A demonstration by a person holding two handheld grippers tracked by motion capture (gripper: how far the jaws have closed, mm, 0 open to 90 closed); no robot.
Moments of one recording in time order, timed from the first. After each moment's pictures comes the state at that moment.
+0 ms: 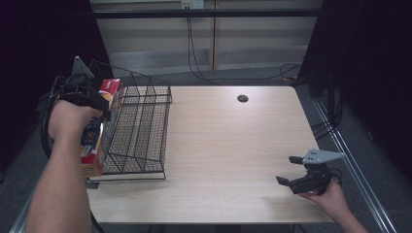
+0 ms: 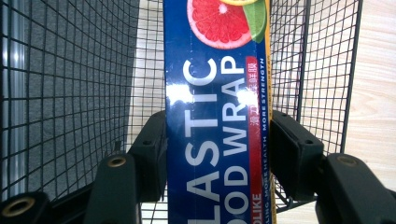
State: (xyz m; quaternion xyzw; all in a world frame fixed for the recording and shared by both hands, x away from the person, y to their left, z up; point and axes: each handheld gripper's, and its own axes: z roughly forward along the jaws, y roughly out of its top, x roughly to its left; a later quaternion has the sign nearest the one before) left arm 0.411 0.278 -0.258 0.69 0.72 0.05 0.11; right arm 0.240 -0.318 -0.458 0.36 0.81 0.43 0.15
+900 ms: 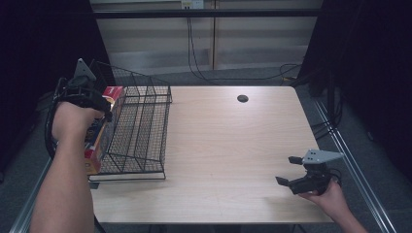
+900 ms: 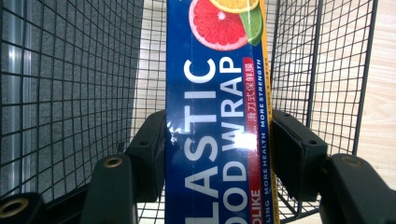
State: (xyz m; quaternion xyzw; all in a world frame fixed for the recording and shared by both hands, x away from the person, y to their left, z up) left arm 0.415 0.277 -0.267 0.69 0.71 0.06 0.09; right arm 0.239 -0.317 -0.458 0.36 0.82 0.43 0.15
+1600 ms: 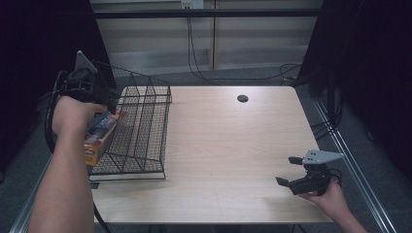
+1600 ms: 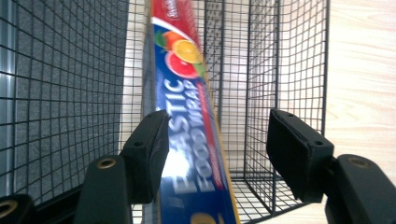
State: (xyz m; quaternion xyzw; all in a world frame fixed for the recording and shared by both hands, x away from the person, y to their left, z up) left arm 0.413 0.266 -0.248 0.70 0.70 0.06 0.14; right arm 0.238 -0.316 -0.458 0.36 0.82 0.43 0.15
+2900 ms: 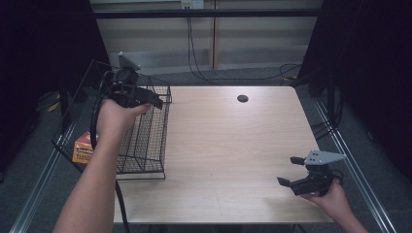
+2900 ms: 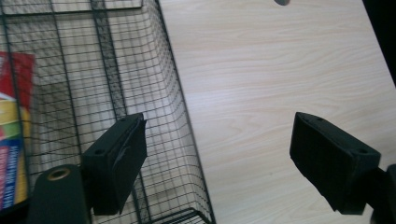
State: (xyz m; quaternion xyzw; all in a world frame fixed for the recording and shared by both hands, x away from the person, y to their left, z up) left arm 0.401 0.176 -0.258 0.76 0.58 0.04 0.27; right arm 0.235 -0.319 -0.456 0.36 0.81 0.43 0.16
